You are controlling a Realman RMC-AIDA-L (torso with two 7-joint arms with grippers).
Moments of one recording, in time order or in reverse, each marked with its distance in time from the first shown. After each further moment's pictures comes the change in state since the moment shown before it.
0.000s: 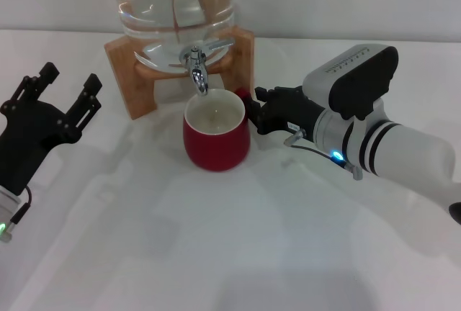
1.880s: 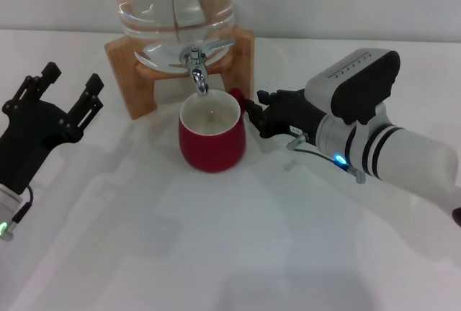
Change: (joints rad) left arm -0.007 0.000 0.001 -0.006 0.000 0.003 0.000; right arm -0.011 0.000 -0.005 -0.004 -0.009 -0.008 -0.005
